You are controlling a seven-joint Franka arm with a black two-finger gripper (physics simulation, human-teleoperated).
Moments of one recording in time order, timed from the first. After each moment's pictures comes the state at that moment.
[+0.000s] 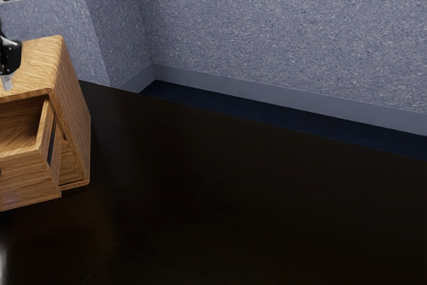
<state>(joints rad) -0.01 -0.37 0.25 -1.78 0.18 1.32 -0.08</state>
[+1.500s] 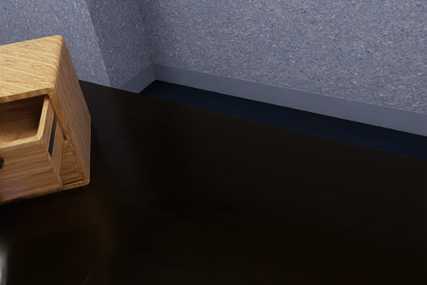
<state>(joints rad) 0.26 -0.73 0.27 -2.45 0.24 1.55 -0.38</state>
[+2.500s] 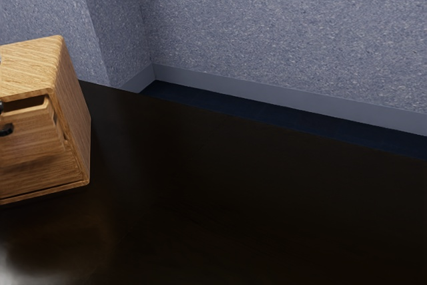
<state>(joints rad) 0.26 -0.46 0.27 -2.27 0.30 1.82 -0.48</state>
